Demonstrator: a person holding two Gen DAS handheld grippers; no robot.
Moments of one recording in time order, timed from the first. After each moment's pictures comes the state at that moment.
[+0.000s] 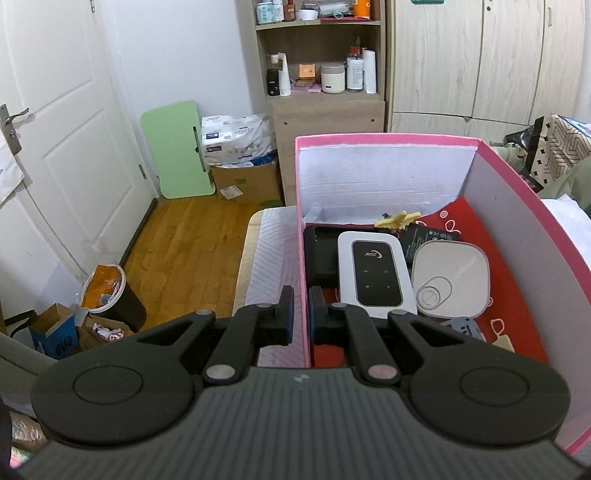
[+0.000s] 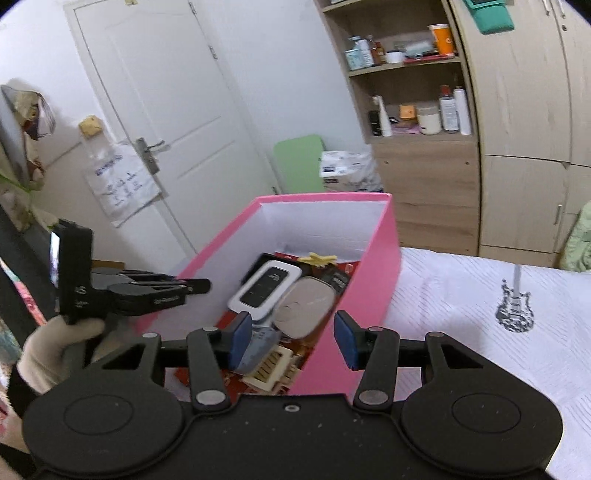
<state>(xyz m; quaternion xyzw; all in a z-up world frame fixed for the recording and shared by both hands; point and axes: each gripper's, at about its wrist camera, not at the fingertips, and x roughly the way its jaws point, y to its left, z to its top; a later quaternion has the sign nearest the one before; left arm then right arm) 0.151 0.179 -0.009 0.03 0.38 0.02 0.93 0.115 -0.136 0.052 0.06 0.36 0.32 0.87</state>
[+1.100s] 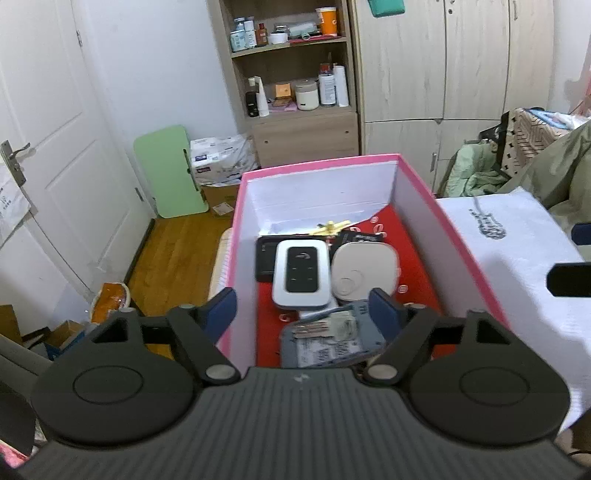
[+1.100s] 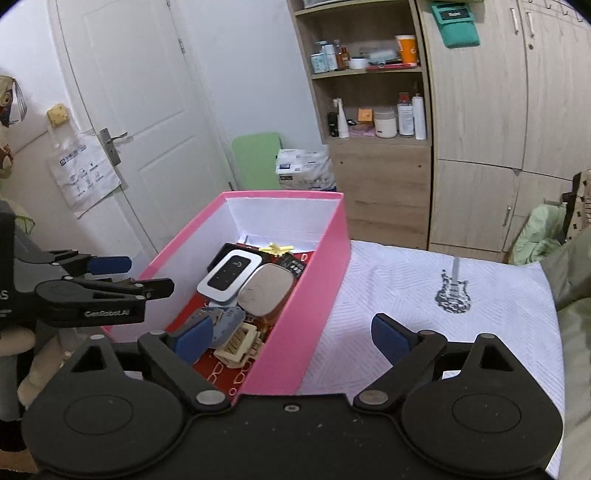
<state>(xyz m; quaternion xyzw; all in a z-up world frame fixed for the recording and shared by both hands) 0.085 0.110 0.051 0.07 0.36 0.00 0.93 0.076 -0.158 0.082 0.03 0.37 0.25 0.90</state>
